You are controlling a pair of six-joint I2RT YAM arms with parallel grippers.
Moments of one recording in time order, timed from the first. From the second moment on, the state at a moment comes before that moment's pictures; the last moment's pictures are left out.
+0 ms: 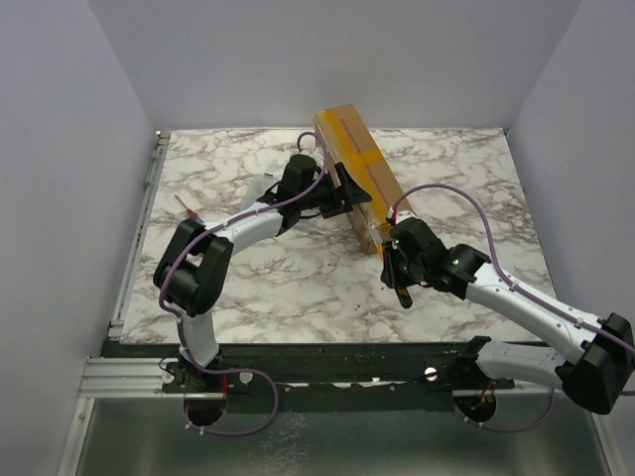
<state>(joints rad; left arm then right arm) -0.56 1.82 1.23 0.22 0.44 -0.94 0.77 1.12 0.87 -0.69 0.17 0.43</state>
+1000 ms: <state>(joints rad) -0.58 1.92 1.23 0.25 0.40 -0.97 0.86 1.08 0.84 -0.62 0.09 0.31</state>
